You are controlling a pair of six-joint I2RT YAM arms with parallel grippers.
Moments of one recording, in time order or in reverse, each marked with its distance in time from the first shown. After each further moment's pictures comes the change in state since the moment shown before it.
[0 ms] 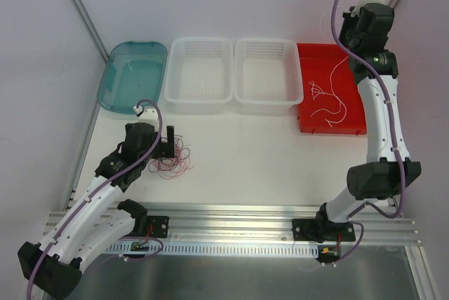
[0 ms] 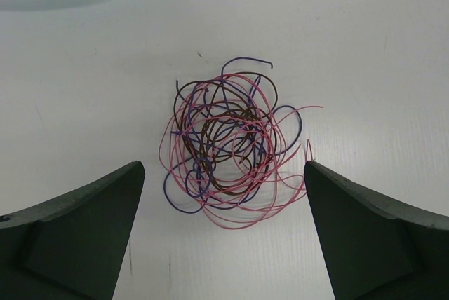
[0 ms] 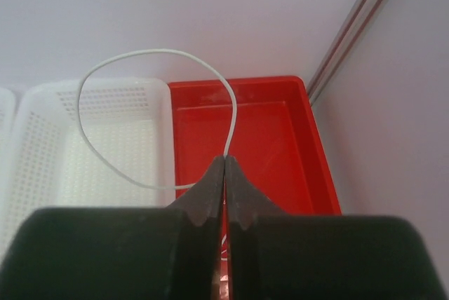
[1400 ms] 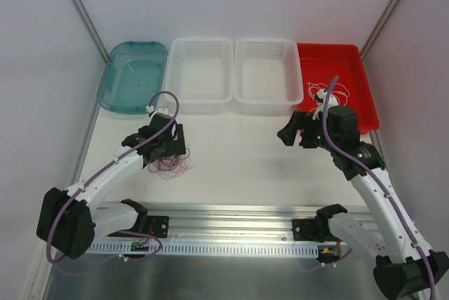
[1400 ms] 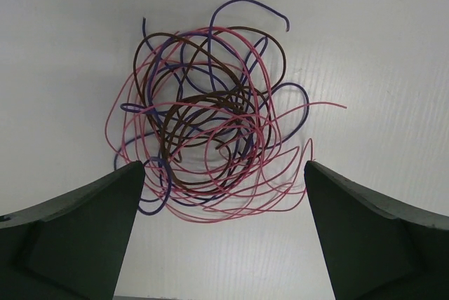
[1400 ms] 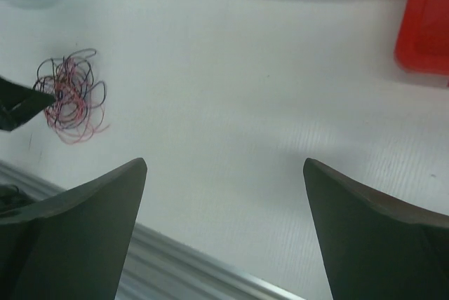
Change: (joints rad) left arm 0.000 0.352 0.042 -0.002 0.013 -0.215; right arm 0.240 -0.710 -0.992 -0.109 -0.385 0.397
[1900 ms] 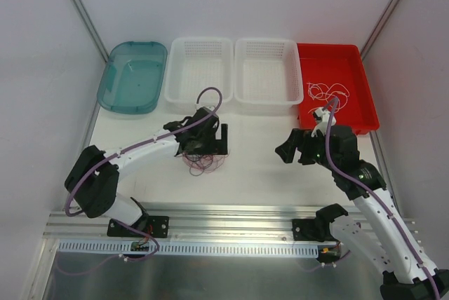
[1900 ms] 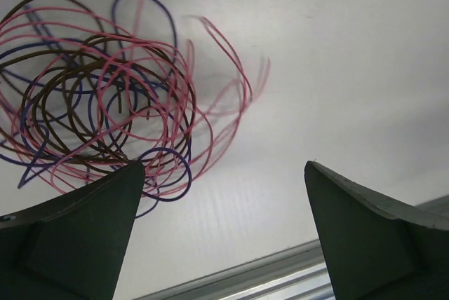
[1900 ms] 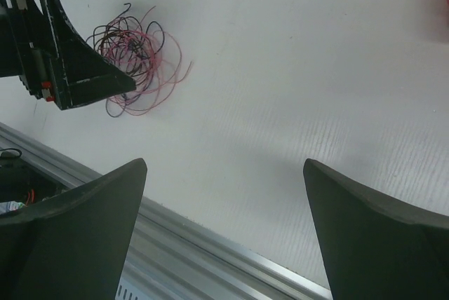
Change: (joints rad) left arm -0.267 0.380 0.237 0.063 0.200 -0.213; right arm 0.110 -0.224 -0.204 0.003 0.008 0.046
